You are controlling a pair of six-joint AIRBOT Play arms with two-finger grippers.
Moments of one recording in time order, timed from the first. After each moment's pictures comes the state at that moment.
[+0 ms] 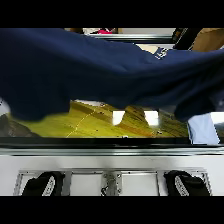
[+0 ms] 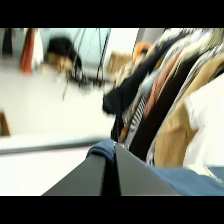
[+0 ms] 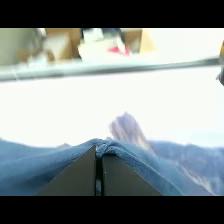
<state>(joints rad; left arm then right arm) 0.15 -0.60 1.59 0.76 -0.96 -1.41 -0.14 -0.64 1.53 -1.16 1.12 1.58</state>
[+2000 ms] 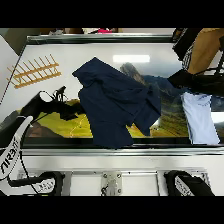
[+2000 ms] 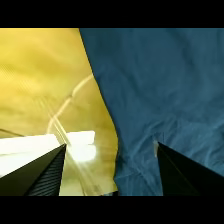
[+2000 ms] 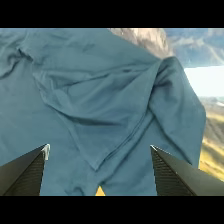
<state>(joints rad) -0.03 -1.45 0.95 0.98 -1.02 -1.50 -0.10 -0.95 1.23 -1.10 1.10 1.54</state>
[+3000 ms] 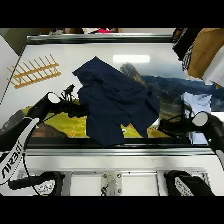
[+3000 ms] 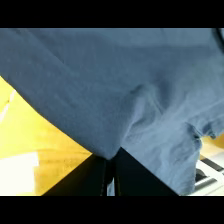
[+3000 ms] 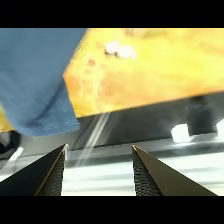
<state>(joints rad) -0.13 -1.43 0.96 0.90 -0.96 -1.45 -0.08 -0.94 0.61 -1.21 1.11 1.77</state>
